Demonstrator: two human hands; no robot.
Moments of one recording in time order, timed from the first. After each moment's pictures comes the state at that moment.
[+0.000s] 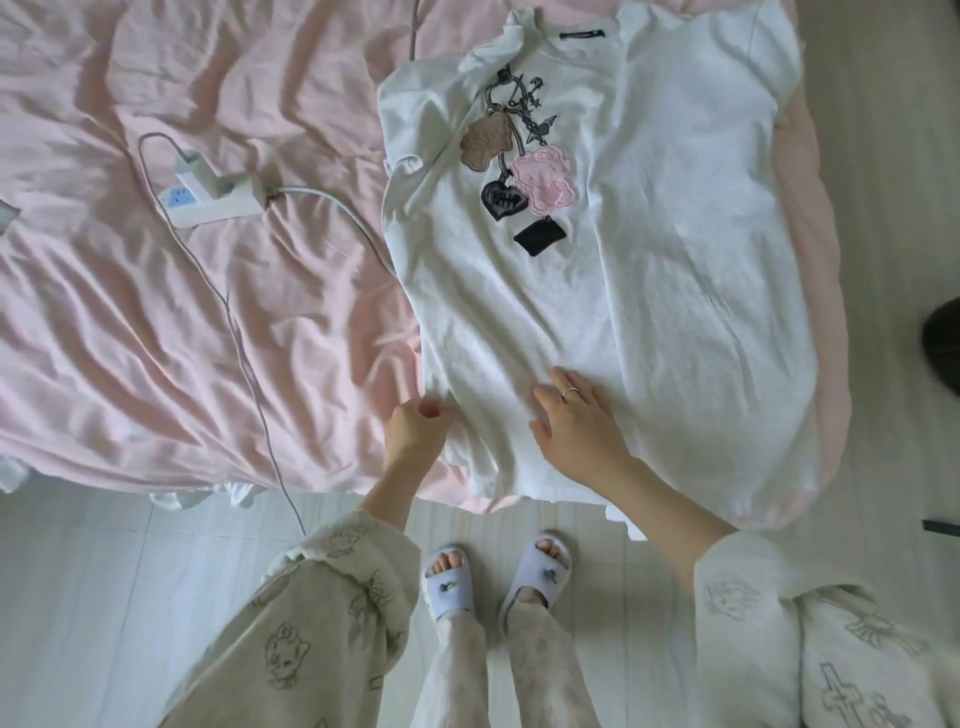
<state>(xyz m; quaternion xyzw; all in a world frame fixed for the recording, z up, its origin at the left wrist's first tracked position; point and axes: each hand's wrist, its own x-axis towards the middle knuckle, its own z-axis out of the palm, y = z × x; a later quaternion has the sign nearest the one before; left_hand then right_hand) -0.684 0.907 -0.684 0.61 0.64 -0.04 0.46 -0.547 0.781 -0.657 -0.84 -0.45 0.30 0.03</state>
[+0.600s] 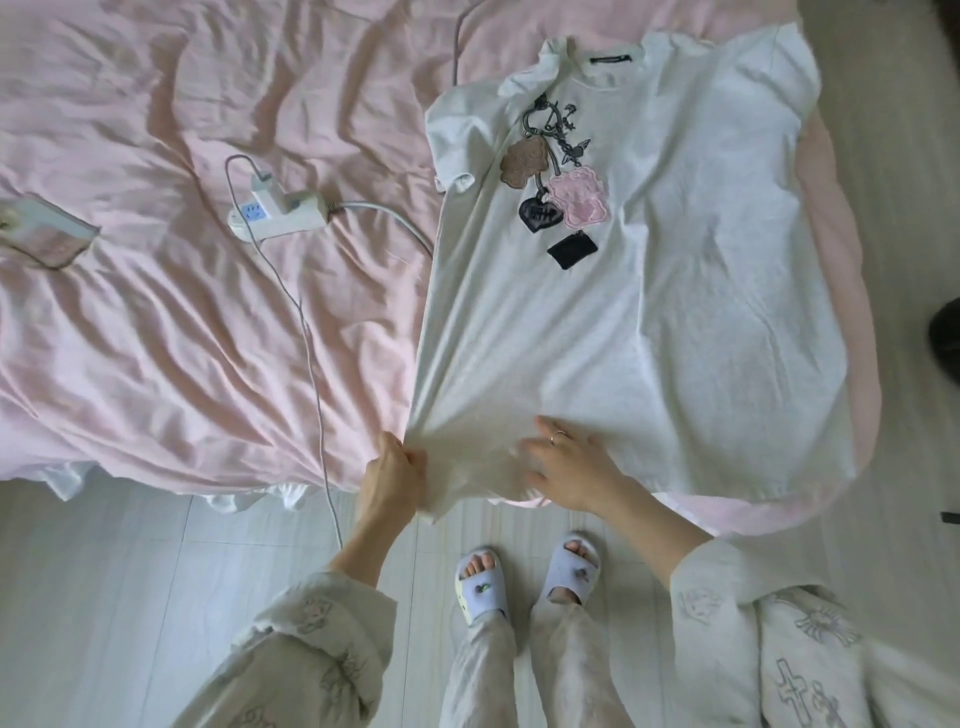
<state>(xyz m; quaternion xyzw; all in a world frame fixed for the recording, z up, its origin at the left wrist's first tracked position) -0.794 0.929 -0.658 0.67 0.63 -0.10 0.38 -0.623 0.805 -0.652 -0.77 -0.49 0.40 -0.09</state>
